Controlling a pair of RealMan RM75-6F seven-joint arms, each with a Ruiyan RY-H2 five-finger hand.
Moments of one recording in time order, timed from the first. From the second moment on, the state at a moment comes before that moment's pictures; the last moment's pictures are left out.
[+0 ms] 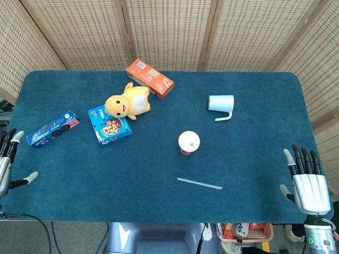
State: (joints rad) left arm -0.14 -0.99 -0.10 -1.86 1.40 1.50 0.18; right arm 0.07 -1.16 0.08 -1.76 -1.52 1.57 -0.46
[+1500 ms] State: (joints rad) left arm -0.15 -1.00 -0.12 -1.77 1.41 1.46 0.03; right arm 0.61 -1.56 0.16 -1.96 -0.76 1.12 -1.09
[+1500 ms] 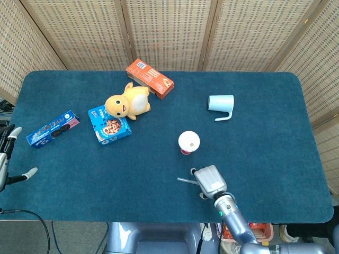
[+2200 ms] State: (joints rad) left arm -0.16 -1.00 -0.12 -1.76 1.41 1.46 0.02; right arm 0.70 -1.83 0.18 -1.72 -0.71 1.29 -1.03
